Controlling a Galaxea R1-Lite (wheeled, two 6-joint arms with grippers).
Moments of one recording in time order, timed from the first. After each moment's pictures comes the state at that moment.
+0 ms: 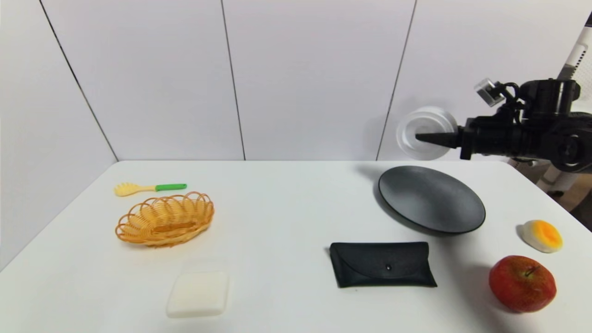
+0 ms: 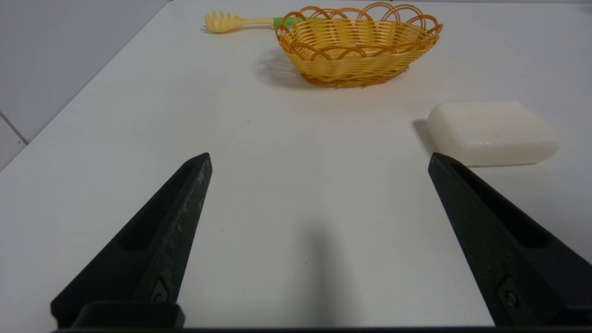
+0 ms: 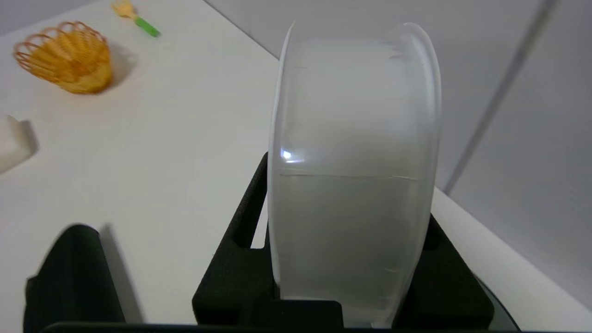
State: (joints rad) left arm 0.01 0.00 0.00 0.00 0.01 -0.03; right arm -0.12 1.96 -1.32 -0.34 1.00 -0.27
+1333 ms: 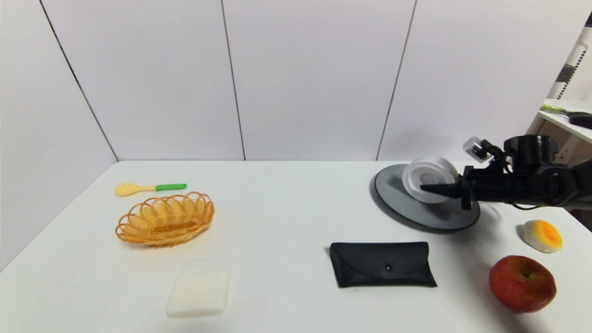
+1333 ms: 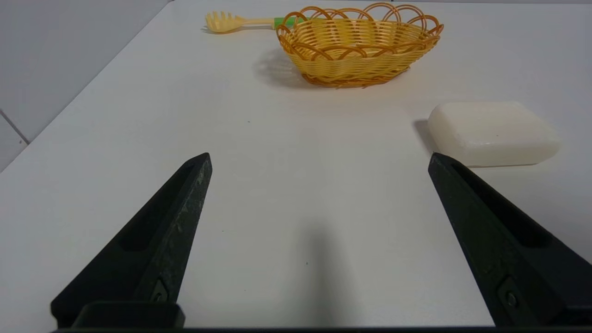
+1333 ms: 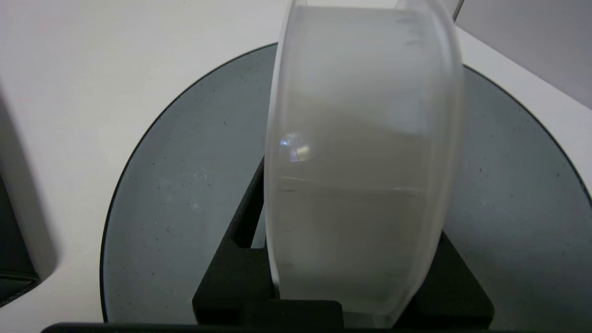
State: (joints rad) left arm 0.01 0.00 0.00 0.00 0.01 -0.03; right arm -0.20 2.11 -1.17 -0.28 0.99 -0.60
